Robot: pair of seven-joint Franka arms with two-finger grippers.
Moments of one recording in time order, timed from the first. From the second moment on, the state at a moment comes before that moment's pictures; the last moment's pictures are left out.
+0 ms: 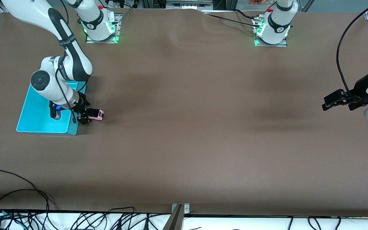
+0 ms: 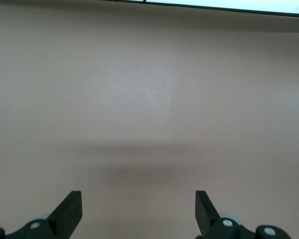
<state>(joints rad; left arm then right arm) 0.09 0.18 -0.09 -1.47 -0.05 1.70 -0.05 0.04 0.34 0.03 -2.24 0.03 2.60 1.37</state>
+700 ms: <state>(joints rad) 0.09 0.18 -0.09 -1.47 -0.05 1.70 -0.05 0.04 0.39 0.03 -2.24 0.03 2.68 1.38</state>
